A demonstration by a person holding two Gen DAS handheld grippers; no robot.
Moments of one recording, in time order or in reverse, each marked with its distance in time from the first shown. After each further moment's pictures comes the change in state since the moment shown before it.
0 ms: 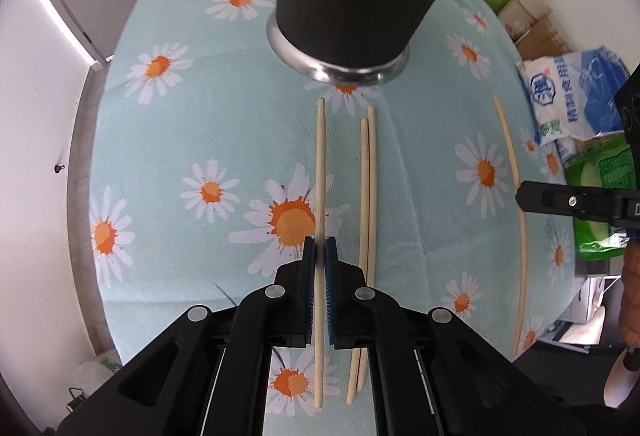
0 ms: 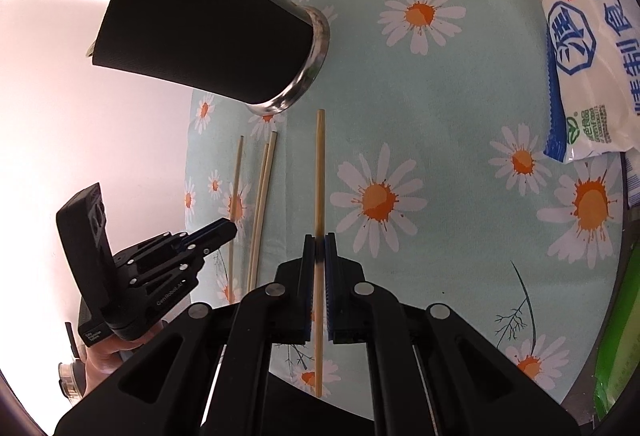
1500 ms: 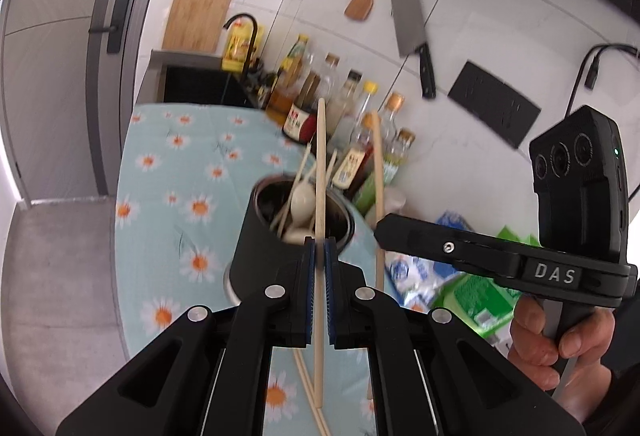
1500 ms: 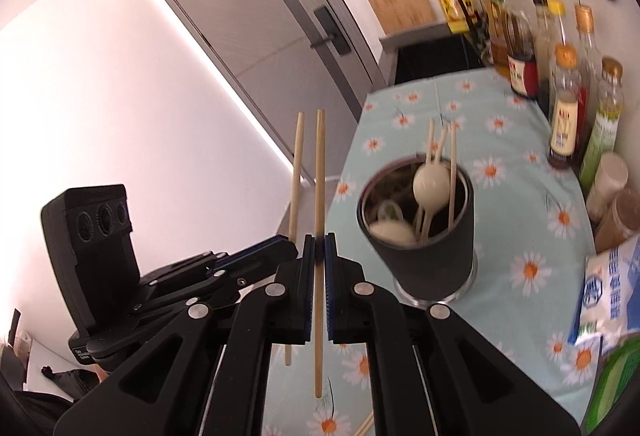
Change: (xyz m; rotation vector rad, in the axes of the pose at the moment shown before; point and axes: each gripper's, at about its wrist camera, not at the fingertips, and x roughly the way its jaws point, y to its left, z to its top) left arm -0.173 0.038 0.061 0.175 -0.620 -0.410; right arm -0.083 0.202 0.023 -0.345 -0.612 0.027
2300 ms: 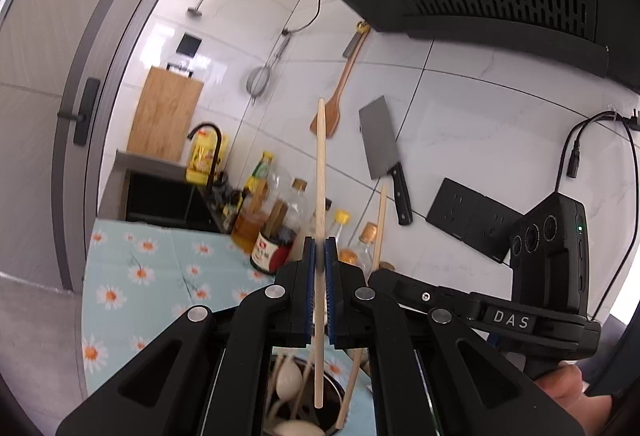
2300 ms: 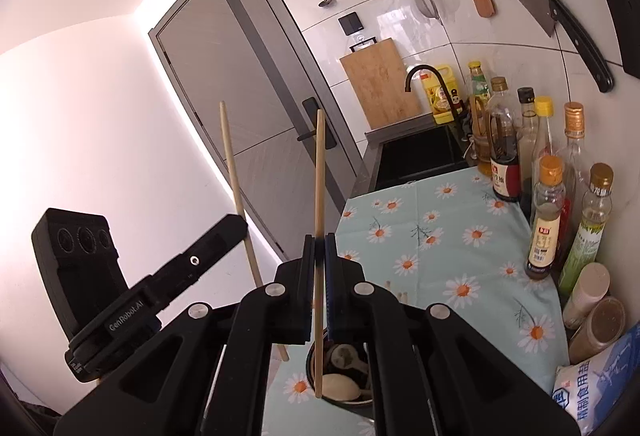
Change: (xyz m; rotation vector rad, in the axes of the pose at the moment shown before) left arm 0.020 0.006 0.082 0.078 -0.395 -0.124; right arm -0.007 -0.036 0.071 -0.045 -0.293 -0.047
